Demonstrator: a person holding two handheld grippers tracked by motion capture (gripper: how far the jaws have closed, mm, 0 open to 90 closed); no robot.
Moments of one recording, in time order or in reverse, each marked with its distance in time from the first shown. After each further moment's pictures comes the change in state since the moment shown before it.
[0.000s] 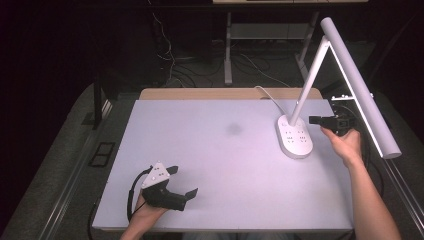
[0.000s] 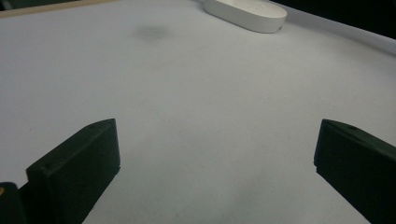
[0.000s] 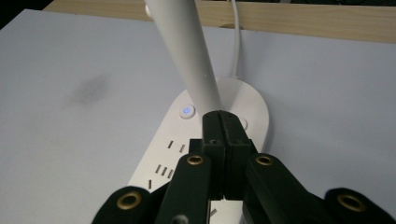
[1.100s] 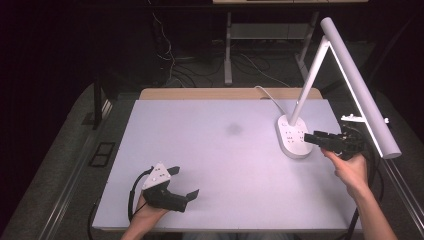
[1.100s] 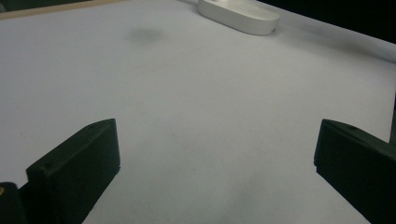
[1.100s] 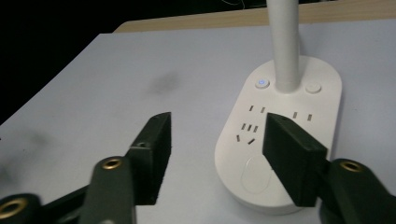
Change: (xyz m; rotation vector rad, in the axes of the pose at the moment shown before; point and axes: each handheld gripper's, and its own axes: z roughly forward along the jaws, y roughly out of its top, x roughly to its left) left arm -0.003 0.001 0.000 -0.006 -0.015 0.006; right arm 0.047 -0.052 -0.045 -0.113 0.135 0.066
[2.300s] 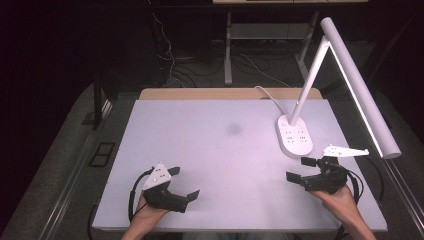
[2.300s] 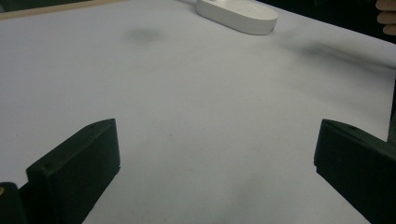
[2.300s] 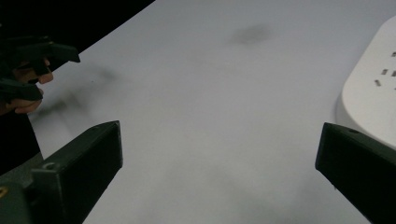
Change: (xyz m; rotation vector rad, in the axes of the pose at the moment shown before) left arm -0.001 0.000 0.000 0.001 -0.003 0.004; right arm 0.059 -0.070 0.004 0.053 0.186 -0.170
